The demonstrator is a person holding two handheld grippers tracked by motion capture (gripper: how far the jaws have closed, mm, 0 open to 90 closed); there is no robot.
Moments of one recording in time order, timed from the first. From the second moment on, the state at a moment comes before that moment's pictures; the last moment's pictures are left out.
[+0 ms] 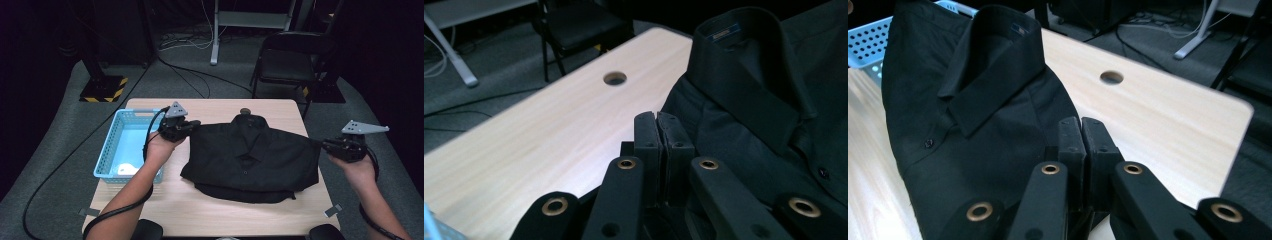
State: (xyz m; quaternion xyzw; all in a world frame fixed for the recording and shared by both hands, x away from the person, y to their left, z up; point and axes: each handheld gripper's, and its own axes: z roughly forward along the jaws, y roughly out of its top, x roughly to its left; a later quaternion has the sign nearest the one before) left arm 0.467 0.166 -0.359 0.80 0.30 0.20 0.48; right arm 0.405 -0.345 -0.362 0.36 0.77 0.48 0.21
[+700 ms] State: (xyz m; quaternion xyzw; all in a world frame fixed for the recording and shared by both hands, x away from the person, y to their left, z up) left arm 0.508 0.159 -0.285 0.77 0.32 0.26 0.48; right arm 0.454 -0.335 -0.279 0.37 0.76 0.45 0.27
